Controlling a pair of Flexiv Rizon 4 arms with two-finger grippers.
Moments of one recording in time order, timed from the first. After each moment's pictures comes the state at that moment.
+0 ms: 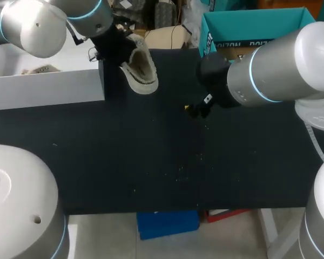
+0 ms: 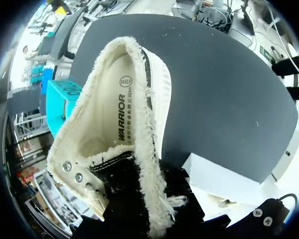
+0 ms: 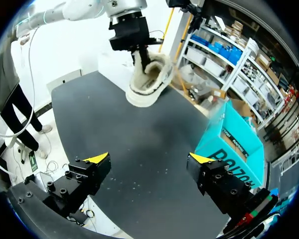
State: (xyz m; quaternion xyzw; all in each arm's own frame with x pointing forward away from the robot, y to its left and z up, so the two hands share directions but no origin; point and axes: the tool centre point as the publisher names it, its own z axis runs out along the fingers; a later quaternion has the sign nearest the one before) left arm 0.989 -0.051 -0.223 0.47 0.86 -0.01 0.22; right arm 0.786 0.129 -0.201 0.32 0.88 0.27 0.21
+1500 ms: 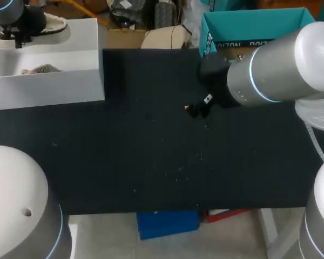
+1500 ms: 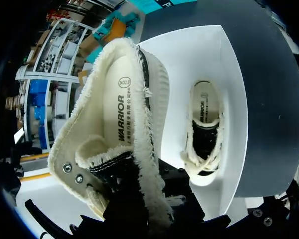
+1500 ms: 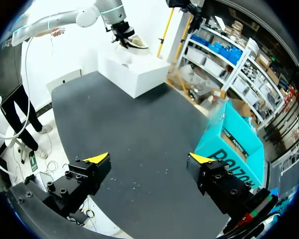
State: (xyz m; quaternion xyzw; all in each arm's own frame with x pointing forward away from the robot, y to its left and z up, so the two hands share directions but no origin) left arm 1.113 0.249 -0.248 -0.05 0.96 0.03 0.27; right arm 0.786 0.129 -0.201 0.32 0.88 0.27 0.21
